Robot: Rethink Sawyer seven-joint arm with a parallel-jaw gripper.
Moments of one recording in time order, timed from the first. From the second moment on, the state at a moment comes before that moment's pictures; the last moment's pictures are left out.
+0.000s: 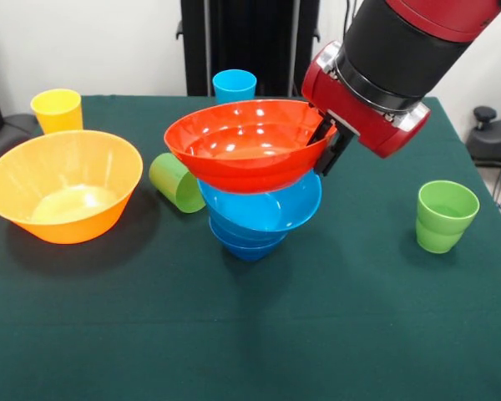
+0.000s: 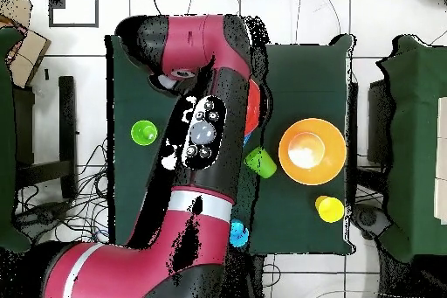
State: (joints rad) arm 0.07 -0.27 -0.38 0.76 0.05 1.29 2.30
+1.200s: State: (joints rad) arm 0.08 -0.27 -0.42 0.79 0.07 1.25 2.30
